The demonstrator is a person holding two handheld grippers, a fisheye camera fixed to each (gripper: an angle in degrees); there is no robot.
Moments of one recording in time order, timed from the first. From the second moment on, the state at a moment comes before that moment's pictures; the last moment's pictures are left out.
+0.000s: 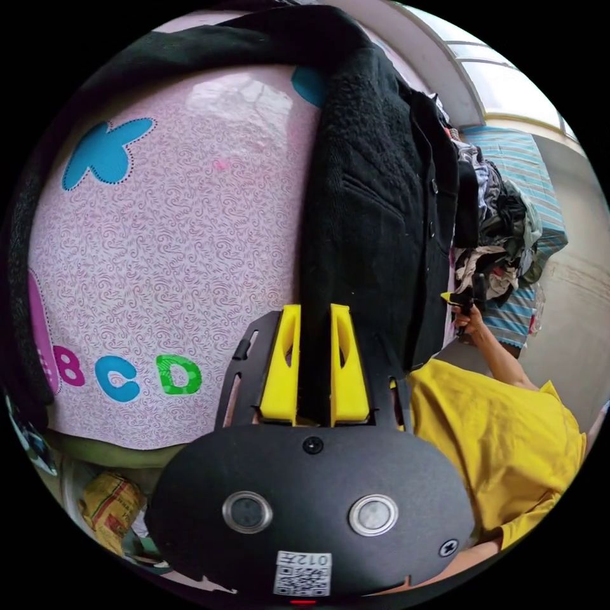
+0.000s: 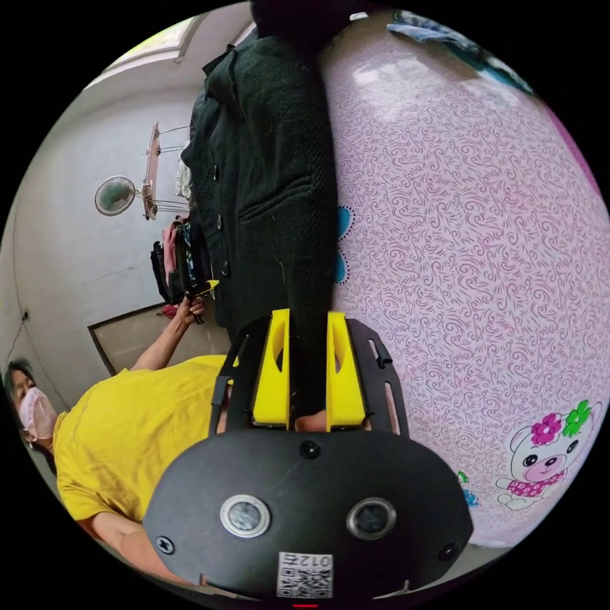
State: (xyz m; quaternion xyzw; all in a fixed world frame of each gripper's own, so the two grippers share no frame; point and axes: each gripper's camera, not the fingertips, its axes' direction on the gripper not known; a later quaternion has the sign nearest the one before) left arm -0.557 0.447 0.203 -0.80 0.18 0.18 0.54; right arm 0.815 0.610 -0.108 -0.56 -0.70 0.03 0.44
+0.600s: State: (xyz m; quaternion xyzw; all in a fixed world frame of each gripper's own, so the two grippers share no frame) left arm -0.533 0.412 0.177 -0.81 0.15 0.16 0.54; right arm 0.854 0.539 -0.116 -0.57 -0.65 -0.01 0.50
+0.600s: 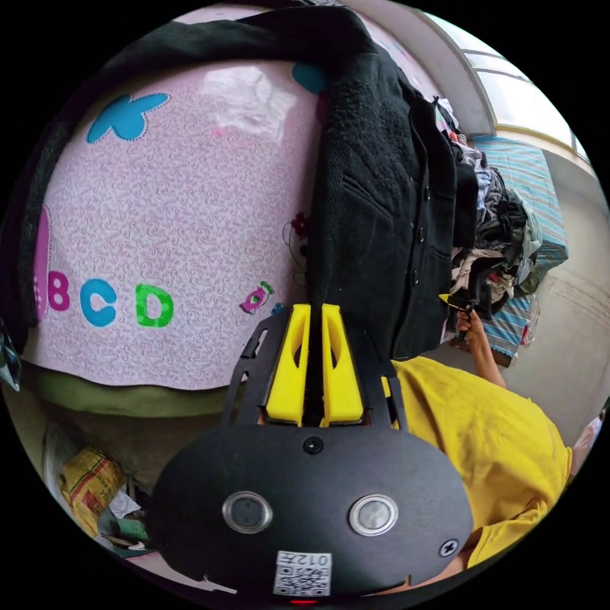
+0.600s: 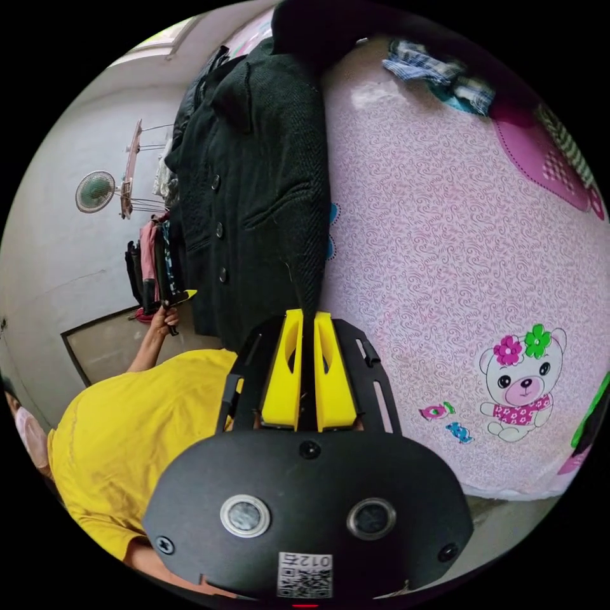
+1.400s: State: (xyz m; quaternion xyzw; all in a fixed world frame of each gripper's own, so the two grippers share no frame) left arm -0.388 0.362 0.200 -0.70 0.23 0.23 0.64; right arm 0.813 0.359 -0.134 -0.44 -0.61 -0.07 0.66
